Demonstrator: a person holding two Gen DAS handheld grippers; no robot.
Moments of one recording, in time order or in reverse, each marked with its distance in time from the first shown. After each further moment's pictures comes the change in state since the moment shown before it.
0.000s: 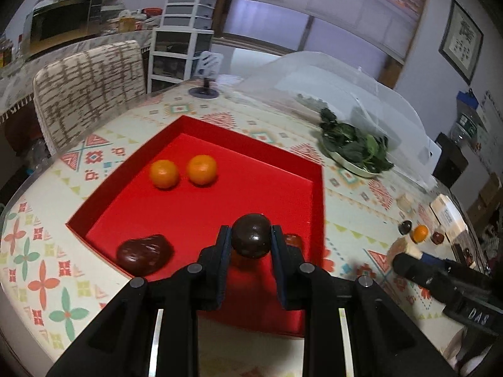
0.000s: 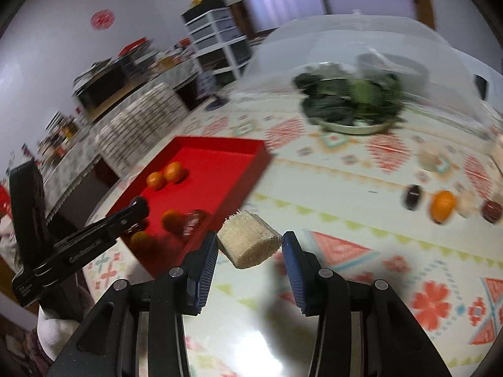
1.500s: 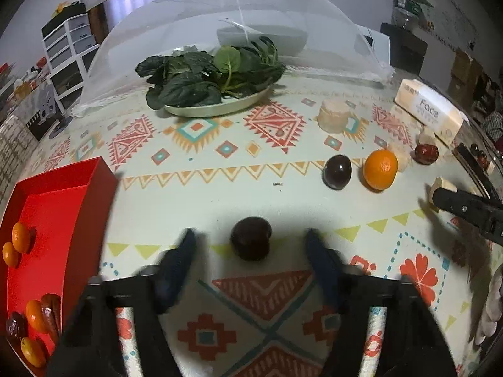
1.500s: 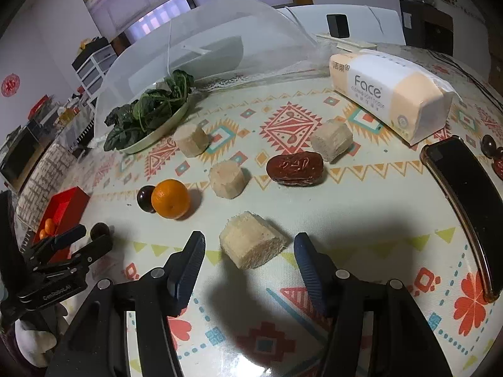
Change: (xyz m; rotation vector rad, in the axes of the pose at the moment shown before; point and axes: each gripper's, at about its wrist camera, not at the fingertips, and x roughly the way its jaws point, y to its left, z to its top) left arm 0.128 -0.228 -0.036 0.485 0.194 -0.063; right arm -0.068 -0.250 -0.045 0.338 -0.067 -0.326
